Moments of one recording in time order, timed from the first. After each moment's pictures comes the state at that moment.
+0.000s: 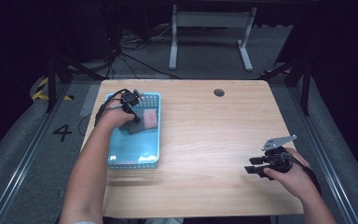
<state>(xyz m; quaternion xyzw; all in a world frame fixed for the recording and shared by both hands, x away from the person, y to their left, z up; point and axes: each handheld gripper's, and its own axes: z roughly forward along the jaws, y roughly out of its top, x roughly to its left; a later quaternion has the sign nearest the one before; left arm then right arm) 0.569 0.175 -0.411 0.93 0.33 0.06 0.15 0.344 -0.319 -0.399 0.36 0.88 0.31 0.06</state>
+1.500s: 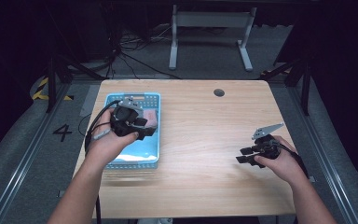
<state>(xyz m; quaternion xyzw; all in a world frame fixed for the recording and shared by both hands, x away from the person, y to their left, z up) 0.391 0.145 -0.303 0.87 0.31 0.08 0.38 0.387 -0.304 -0.404 0.34 0.88 0.32 0.04</state>
